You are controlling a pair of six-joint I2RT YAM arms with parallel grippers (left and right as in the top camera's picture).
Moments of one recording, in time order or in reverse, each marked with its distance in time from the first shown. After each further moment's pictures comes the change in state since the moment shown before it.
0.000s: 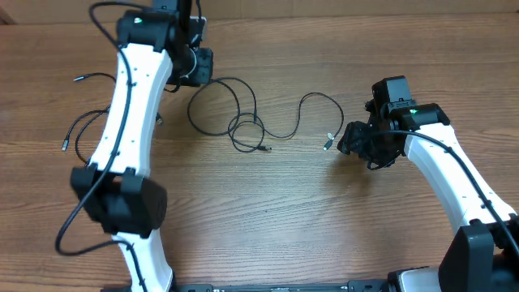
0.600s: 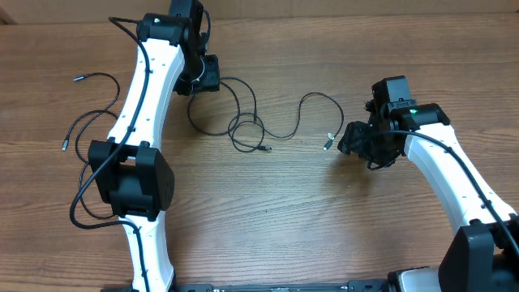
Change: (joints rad) left arm 0.009 0.125 0.000 0.016 0.023 -0.174; right arm 0.000 0.000 0.000 0.000 0.003 0.000
